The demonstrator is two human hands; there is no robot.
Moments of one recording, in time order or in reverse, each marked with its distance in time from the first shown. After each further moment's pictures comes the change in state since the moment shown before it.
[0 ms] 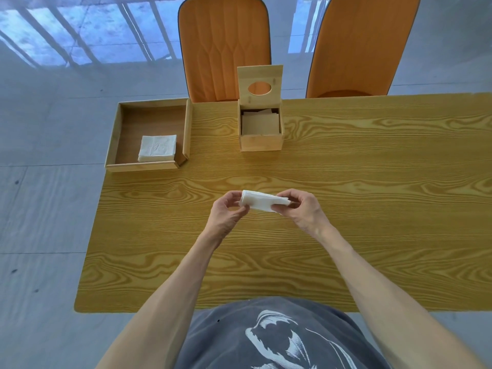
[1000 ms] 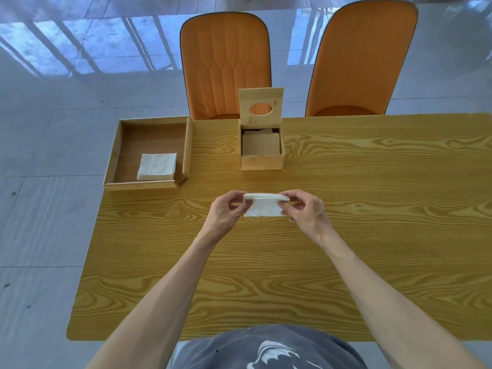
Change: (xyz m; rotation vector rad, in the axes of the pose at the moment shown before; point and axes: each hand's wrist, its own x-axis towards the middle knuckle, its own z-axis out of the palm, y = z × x) left_hand 0.044 0.035 -0.010 0.162 -0.017 0.143; right_hand 0.034 -0.023 -0.016 -0.082 0.110 -0.110
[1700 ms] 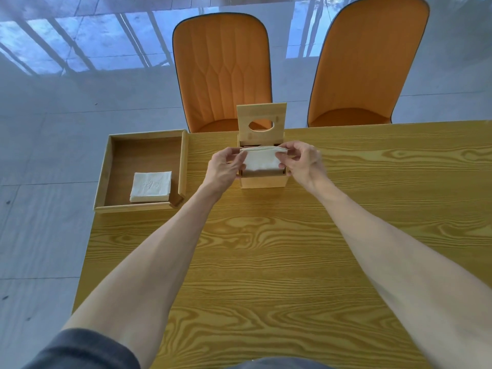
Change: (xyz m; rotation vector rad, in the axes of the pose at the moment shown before) left_hand 0.126 0.078 -0.027 -0.025 0.087 -0.020; right_hand 0.141 -0.065 -0.018 -0.086 0.133 -0.036
